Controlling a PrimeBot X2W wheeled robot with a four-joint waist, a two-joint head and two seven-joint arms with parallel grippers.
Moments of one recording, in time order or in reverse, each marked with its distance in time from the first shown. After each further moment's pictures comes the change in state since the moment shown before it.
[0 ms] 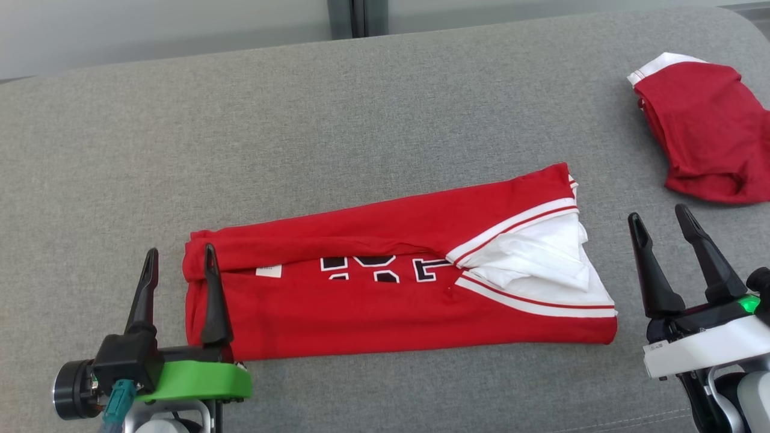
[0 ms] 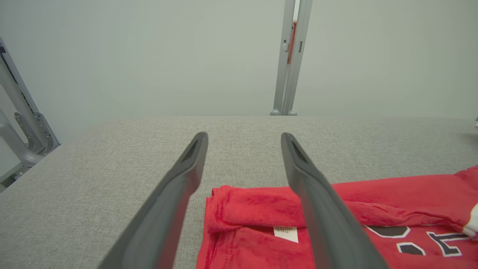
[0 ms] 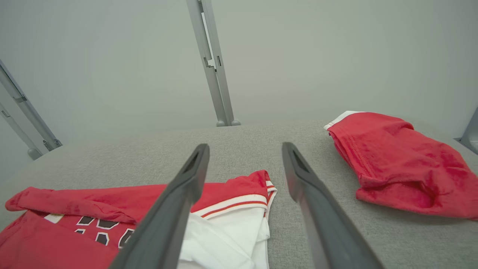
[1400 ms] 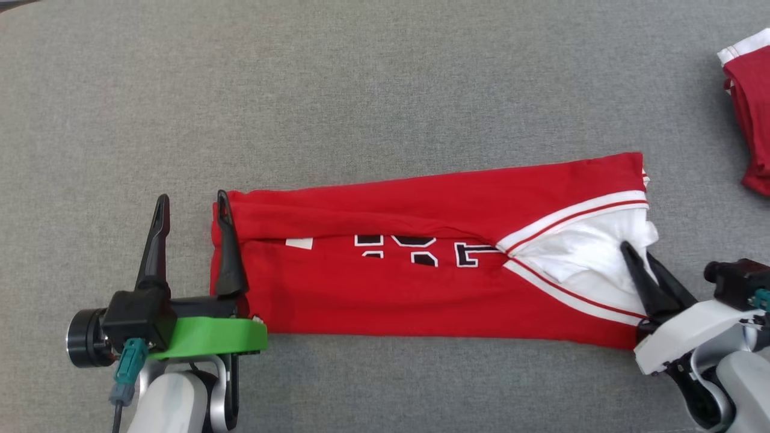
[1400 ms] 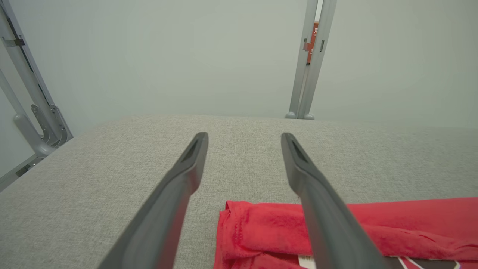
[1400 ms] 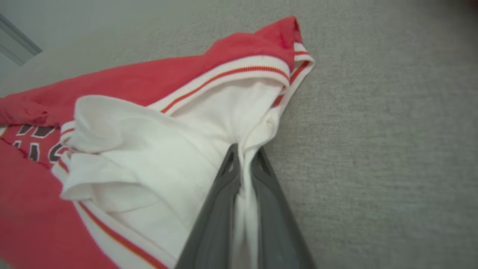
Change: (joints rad) left arm -0.129 -0.086 0.022 0.034 0.055 -0.045 -0.014; right arm -0.194 -0.132 0.253 0.460 0.214 0.001 -0.042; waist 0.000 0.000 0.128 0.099
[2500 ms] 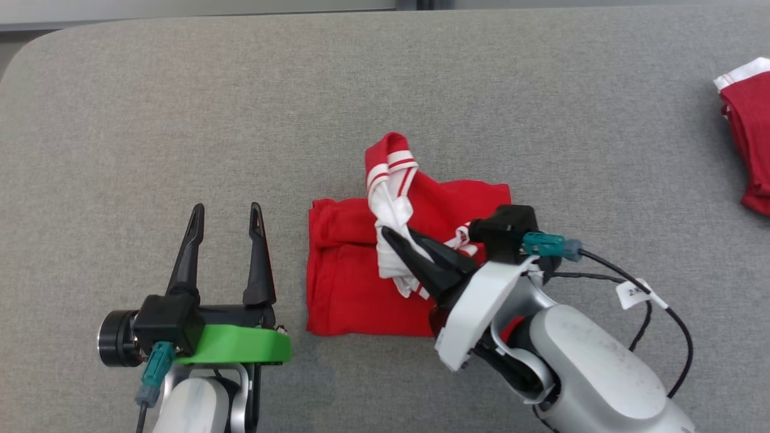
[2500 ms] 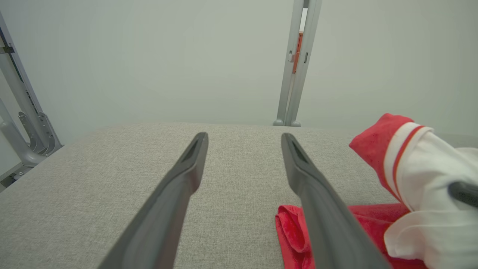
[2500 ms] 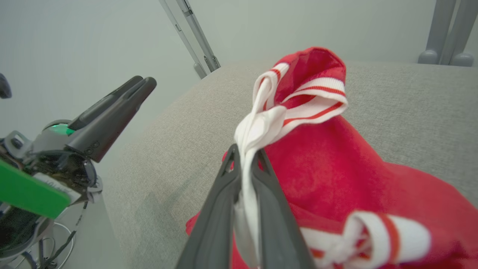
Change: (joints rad) left arm 0.016 -0.040 -0.015 0.029 0.025 -0.063 -0.002; right arm -0.237 0.283 0.307 -0.249 -0.096 -0.001 0.335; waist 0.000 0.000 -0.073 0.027
